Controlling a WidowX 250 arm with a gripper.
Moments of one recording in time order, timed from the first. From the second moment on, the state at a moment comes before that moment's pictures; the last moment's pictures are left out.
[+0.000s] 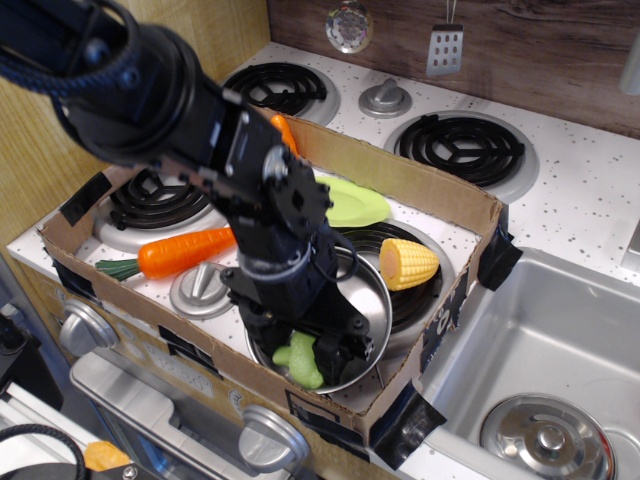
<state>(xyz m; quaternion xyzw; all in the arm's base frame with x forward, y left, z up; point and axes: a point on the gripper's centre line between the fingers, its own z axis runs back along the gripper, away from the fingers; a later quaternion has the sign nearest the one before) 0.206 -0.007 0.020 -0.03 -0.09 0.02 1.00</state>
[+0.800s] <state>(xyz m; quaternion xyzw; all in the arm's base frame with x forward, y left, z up) 0.241 0.085 0.094 0.03 -0.08 0.00 1.00</state>
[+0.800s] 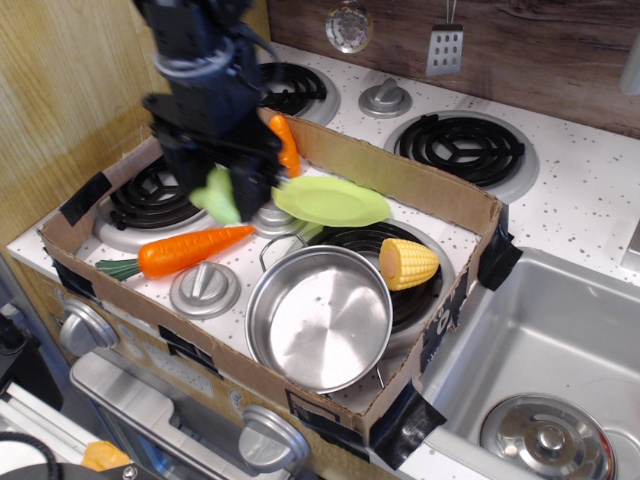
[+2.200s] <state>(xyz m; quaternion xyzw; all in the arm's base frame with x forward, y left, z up) 0.363 0.197 0.047 0.10 -0.19 -0.23 0.95</state>
